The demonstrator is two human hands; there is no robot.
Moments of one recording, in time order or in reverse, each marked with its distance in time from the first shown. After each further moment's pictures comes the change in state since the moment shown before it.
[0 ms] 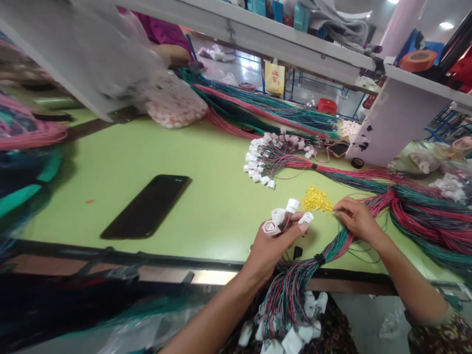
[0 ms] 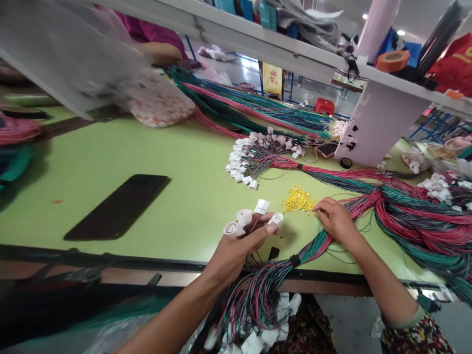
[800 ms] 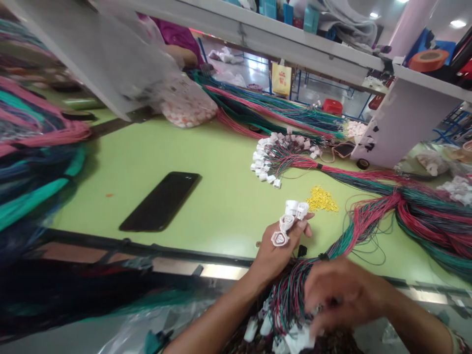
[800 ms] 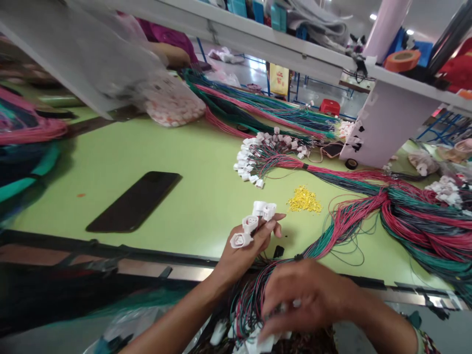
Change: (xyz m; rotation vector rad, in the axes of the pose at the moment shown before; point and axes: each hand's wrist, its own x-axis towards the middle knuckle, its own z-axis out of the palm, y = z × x) left_hand -0.002 -0.007 -0.007 0.244 -0.057 0.167; right_hand -0.056 -0.110 0.009 0.654 -0.323 -0.498
